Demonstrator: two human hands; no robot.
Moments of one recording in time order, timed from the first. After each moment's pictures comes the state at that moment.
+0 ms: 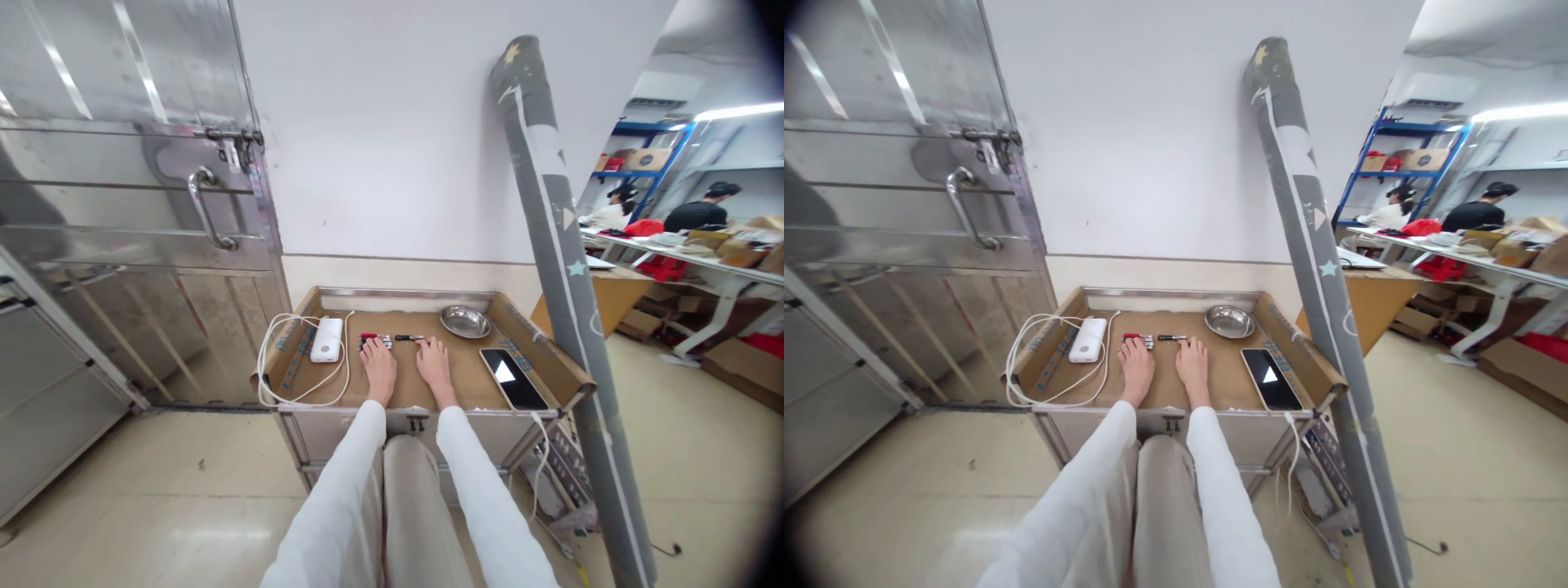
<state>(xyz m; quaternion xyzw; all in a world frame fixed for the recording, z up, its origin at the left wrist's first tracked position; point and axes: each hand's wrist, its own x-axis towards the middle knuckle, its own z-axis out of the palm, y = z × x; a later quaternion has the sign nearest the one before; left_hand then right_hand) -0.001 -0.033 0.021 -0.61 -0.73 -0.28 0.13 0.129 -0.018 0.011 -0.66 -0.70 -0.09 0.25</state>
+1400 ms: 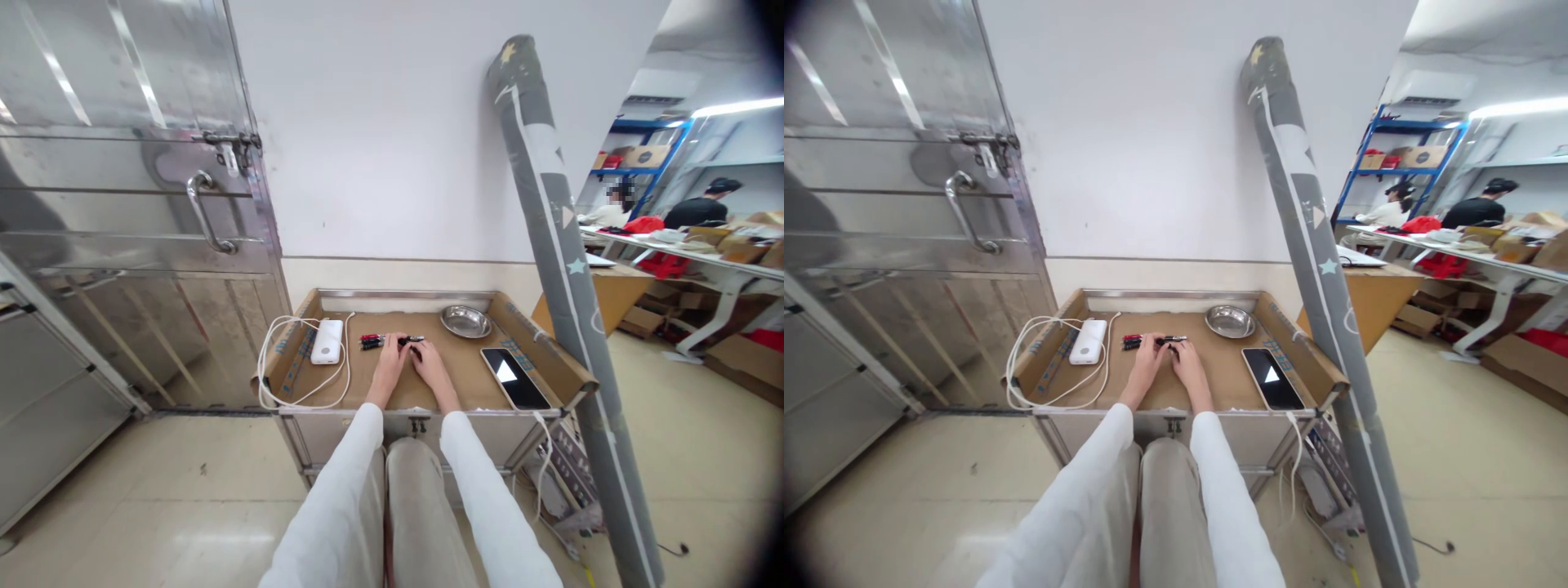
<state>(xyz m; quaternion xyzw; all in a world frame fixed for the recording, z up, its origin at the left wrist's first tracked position) -0.002 -0.024 0.028 -0.73 -0.46 -0.50 -0.12 0.133 -0.003 0.000 -0.53 -0.77 0.02 0.37</state>
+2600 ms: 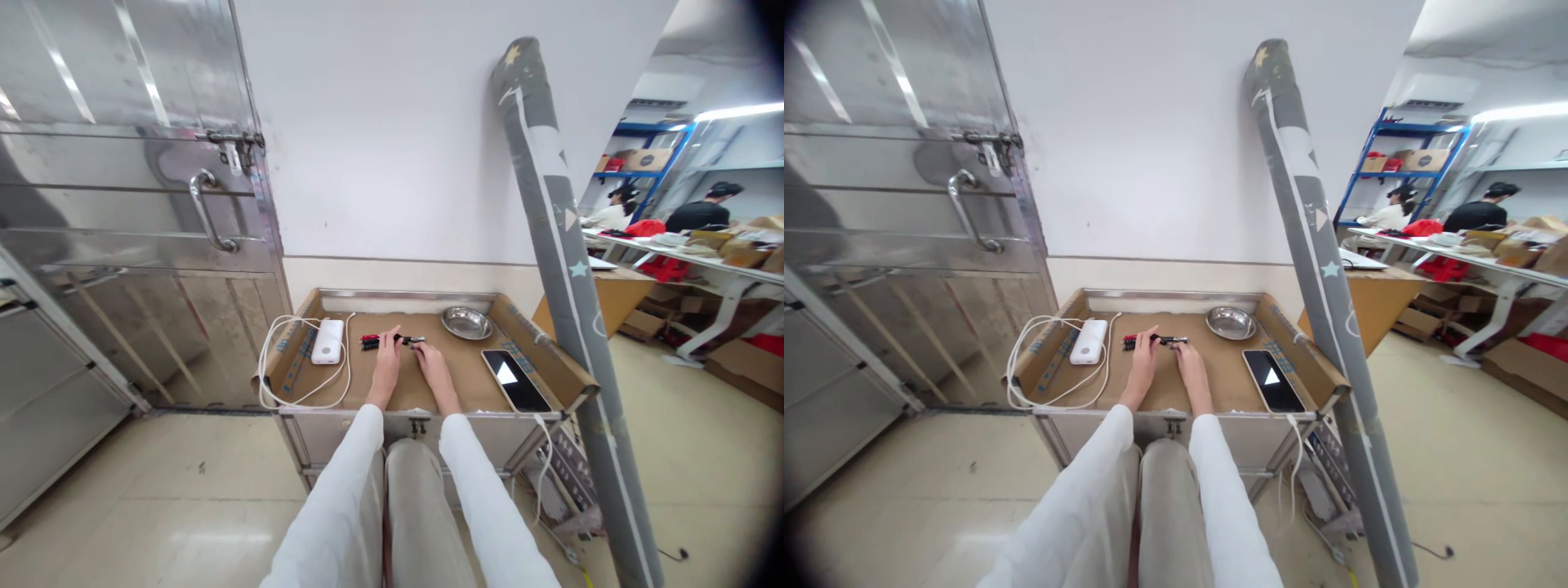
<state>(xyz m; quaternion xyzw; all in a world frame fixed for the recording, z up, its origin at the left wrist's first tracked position) -0.003 -0.028 0.030 -0.69 -0.45 -0.56 -0.07 0.133 -0.010 0.005 -0.59 -0.72 0.05 0.36</state>
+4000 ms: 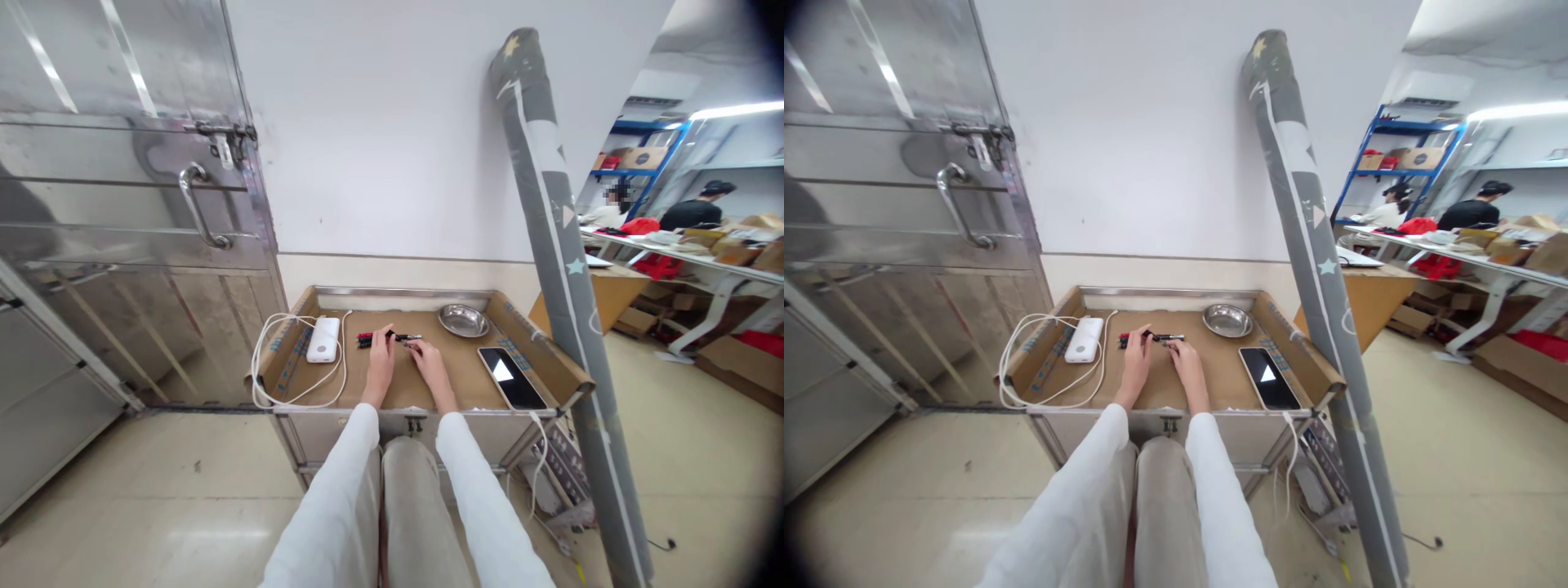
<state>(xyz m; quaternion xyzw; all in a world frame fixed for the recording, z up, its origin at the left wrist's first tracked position) -0.007 -0.028 0.032 -0.66 -0.46 -0.59 -0.08 0.134 -0.012 0.010 -0.53 -0.72 0.11 0.43</state>
